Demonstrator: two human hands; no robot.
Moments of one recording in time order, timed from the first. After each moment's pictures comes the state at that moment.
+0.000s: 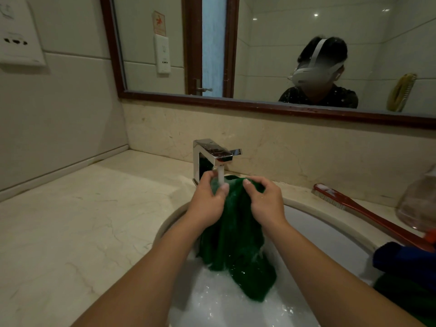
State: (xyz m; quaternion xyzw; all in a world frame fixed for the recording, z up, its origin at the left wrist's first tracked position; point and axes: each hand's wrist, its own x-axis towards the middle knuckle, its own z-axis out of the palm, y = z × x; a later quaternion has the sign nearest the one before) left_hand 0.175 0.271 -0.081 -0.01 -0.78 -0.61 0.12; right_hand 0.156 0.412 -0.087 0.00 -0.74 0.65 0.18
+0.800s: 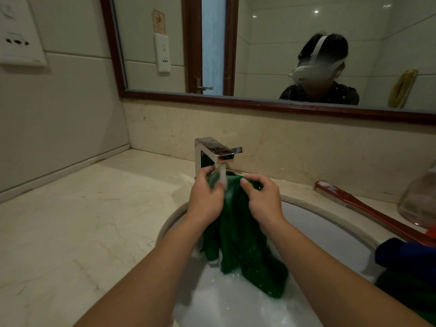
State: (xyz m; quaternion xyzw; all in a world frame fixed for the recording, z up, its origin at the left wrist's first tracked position) left_hand 0.179 0.272 -0.076 0.01 -0.77 -0.61 0.20; right_hand 0.161 0.404 -0.085 -0.01 -0.71 0.68 0.15
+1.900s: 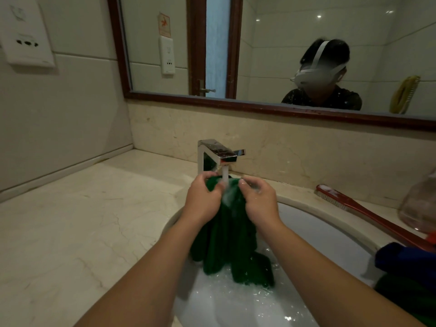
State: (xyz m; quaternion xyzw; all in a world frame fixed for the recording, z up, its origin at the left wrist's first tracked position) left_hand 0.180 0.261 -0.073 0.03 -0.78 -0.61 0.17; right_hand 0.167 0.394 -0.086 0.01 -0.73 0.67 0.15
